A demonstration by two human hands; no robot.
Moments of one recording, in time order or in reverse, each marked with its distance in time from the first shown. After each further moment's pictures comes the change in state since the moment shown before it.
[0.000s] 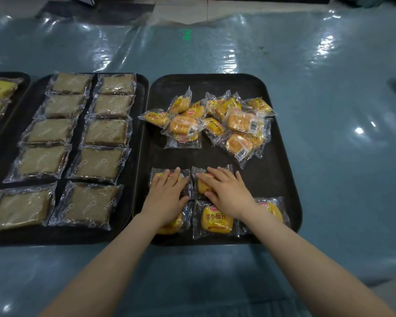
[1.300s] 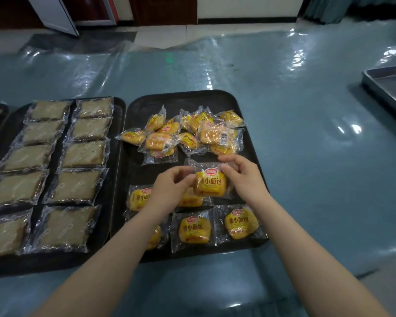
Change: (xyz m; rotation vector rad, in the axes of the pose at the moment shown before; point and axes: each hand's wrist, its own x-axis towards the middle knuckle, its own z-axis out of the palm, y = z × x) left_hand 0.023 0.079 -0.067 -0.998 0.143 -0.159; right_hand -0.033 0.045 -0.072 1.054 0.468 0.264
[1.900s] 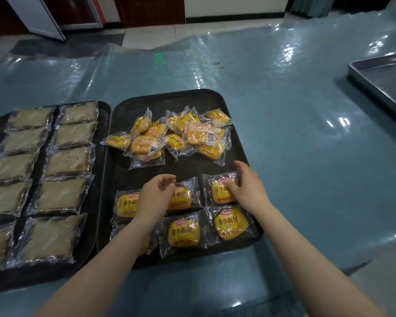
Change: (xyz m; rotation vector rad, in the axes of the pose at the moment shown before) left_hand 0.005 -0.024 0.014 0.070 0.097 -0.036; right_hand 0.001 0.052 -0.030 -0.585 0.111 0.155
